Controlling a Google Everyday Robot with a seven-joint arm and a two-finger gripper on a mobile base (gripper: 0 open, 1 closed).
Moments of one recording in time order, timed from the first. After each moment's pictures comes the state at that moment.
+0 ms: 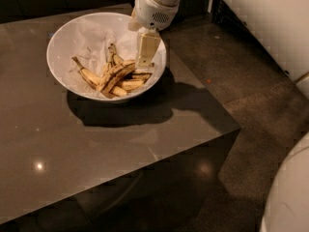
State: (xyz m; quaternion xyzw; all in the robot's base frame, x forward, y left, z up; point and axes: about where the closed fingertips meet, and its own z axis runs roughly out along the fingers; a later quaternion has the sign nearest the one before) arm 0.624 0.025 0.946 -0.76 0.61 0.03 0.24
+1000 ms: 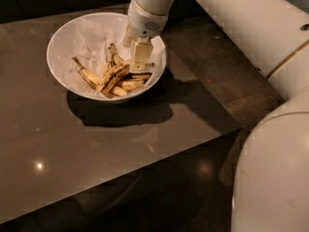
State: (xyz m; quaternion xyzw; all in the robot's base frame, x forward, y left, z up) arm 0.632 0.043 0.915 -0.78 0.59 0.06 0.20
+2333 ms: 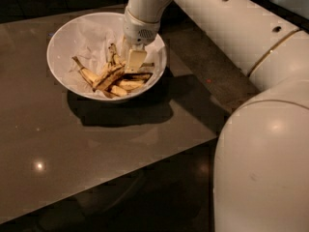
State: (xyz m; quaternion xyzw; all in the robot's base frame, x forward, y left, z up) arm 0.639 0.052 0.884 -0.79 0.59 0.07 0.16
